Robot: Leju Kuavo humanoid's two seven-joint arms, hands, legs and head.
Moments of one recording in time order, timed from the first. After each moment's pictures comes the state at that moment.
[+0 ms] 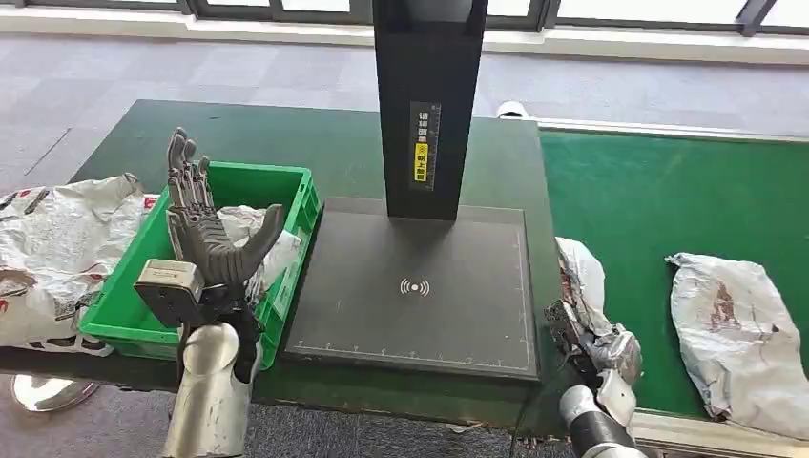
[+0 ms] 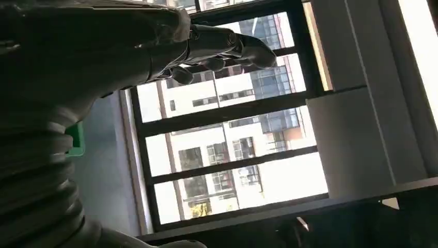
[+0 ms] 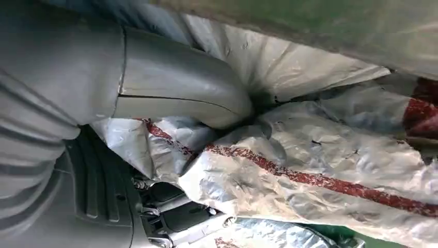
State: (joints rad) left arm -0.24 -0.31 0.00 -1.52 -0.21 0.23 -0.70; right arm -0.42 0.14 -0.49 -0.46 1.41 -0.51 0.08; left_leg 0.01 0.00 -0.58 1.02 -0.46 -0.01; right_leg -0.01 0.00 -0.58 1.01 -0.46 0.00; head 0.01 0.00
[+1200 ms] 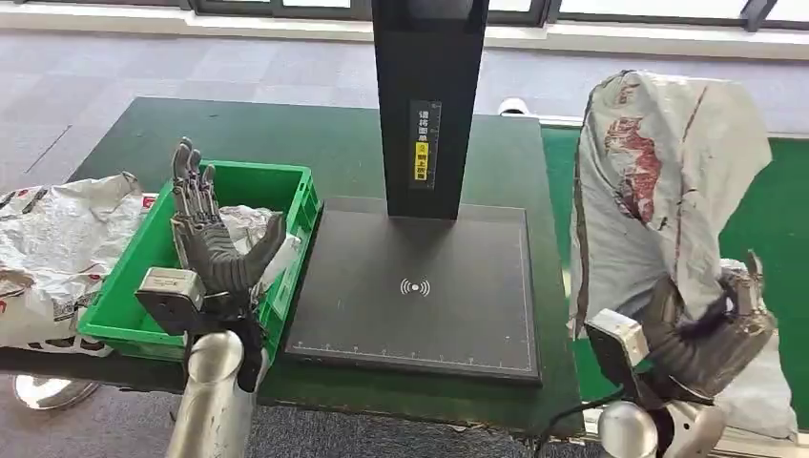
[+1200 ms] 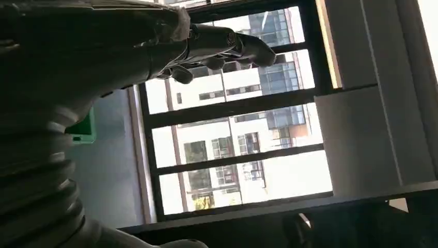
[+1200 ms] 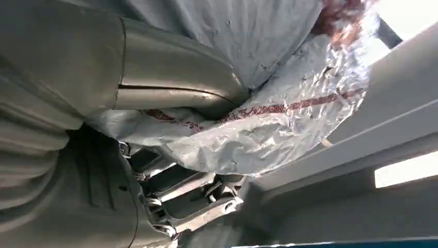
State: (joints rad) left arm -0.22 -0.30 -0.04 -1.52 -0.16 0.28 -0.70; right arm 0.00 0.33 -0.19 -1.72 1.06 -0.70 -0.56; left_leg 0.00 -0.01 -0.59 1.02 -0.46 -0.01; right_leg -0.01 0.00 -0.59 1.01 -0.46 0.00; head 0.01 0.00
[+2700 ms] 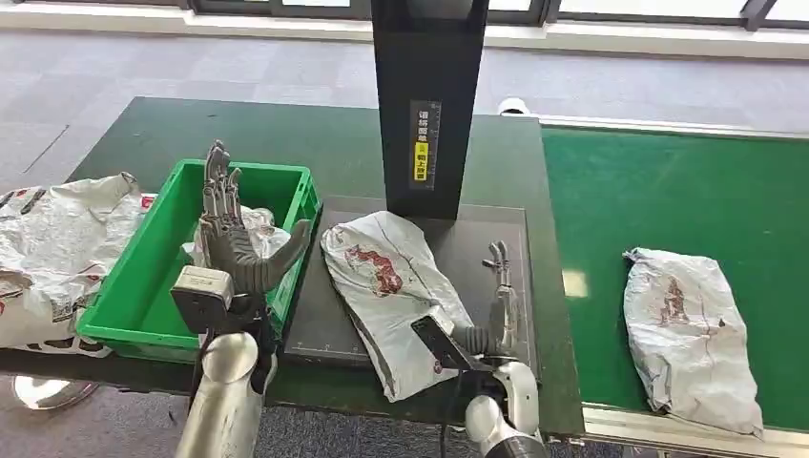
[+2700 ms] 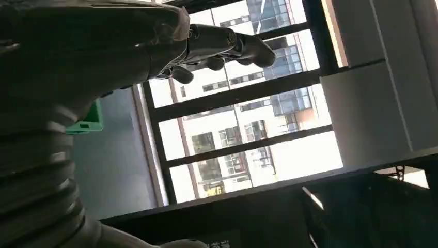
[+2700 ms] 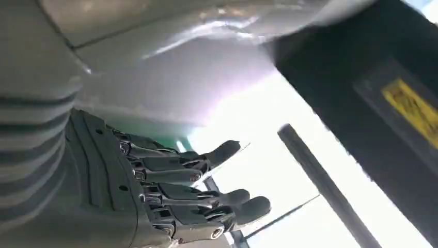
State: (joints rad) left arm -0.22 -0.30 -0.07 -1.46 -0.23 0.26 -0.70; right arm -0.17 0.33 0.16 -0.98 1.03 -0.70 -0.40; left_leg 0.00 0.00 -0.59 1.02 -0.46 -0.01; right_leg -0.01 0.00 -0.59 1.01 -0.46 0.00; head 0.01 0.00
